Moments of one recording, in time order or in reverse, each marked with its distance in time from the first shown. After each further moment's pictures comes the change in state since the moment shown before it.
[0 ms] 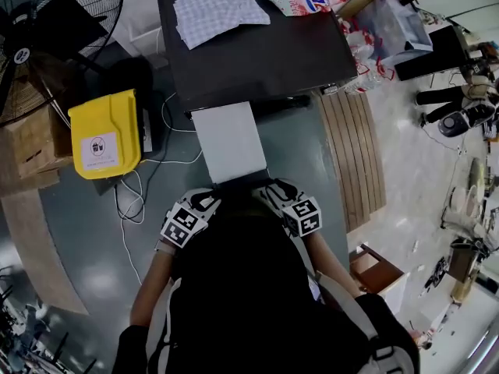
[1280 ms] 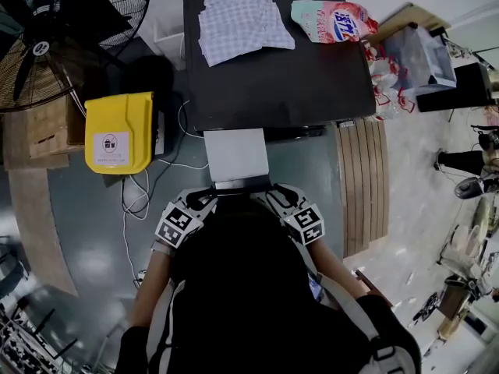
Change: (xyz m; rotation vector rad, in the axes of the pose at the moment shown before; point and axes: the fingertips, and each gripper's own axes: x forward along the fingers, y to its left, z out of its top) left arm -0.009 0.058 0.050 -0.085 -0.066 0.143; right arm 0.025 -0.018 0.073 -0.153 -0.048 0.172
